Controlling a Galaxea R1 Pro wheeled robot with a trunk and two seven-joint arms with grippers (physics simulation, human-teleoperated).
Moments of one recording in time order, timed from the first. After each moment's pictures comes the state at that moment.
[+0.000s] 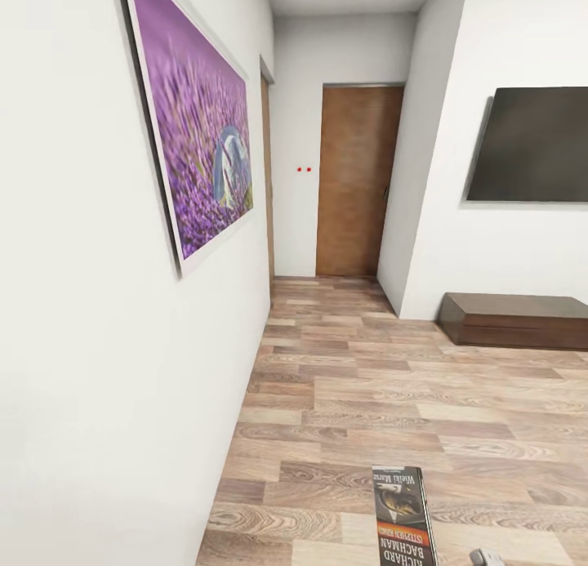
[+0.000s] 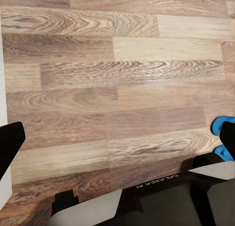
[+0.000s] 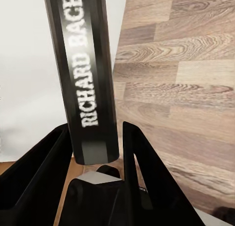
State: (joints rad) left arm -0.38 0.08 0.07 -0.02 -0.07 -0.18 -0.41; right arm -0.29 -0.41 0.39 -0.34 -0.70 0.13 0.93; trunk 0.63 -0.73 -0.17
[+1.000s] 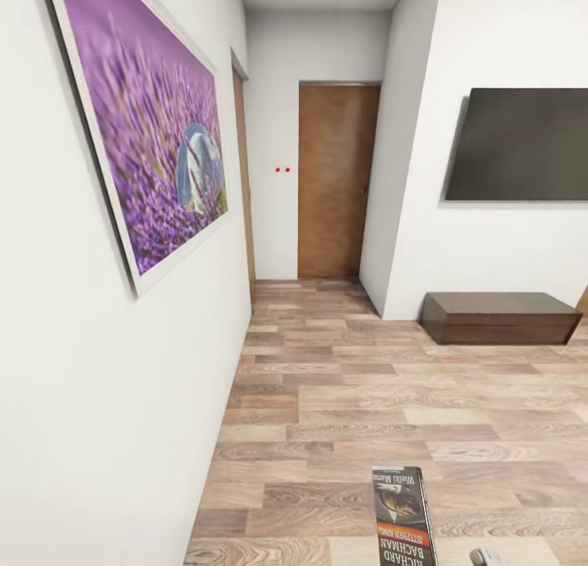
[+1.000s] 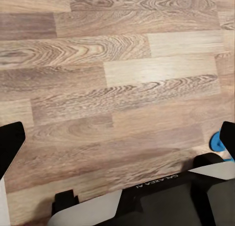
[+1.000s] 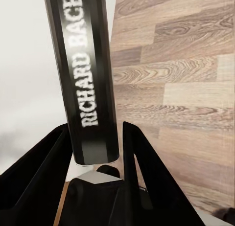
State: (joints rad) left arm -0.38 0.08 0.07 -0.02 -0.07 -0.18 -0.41; right arm -0.29 -0.41 0.39 -0.34 -0.70 0.13 0.93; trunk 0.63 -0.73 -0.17
